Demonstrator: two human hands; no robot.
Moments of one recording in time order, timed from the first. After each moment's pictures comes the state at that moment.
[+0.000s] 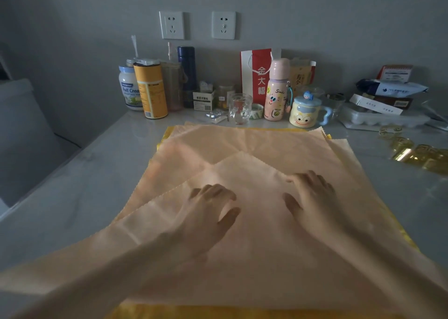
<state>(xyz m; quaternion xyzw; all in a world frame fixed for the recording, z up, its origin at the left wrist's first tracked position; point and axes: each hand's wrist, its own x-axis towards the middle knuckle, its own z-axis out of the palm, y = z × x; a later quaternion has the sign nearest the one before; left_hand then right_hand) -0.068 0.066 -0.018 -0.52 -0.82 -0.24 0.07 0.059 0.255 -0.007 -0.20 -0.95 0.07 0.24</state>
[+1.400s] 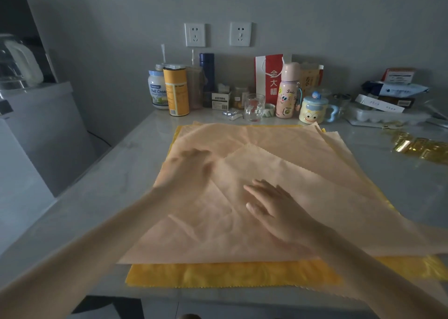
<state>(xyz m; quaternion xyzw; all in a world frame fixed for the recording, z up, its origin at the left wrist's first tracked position) -0.073 -0.008 0.034 -0.38 -0.91 -0.15 0.11 0.069 0.152 -0.018 -0.06 -0.99 0.14 0.03</state>
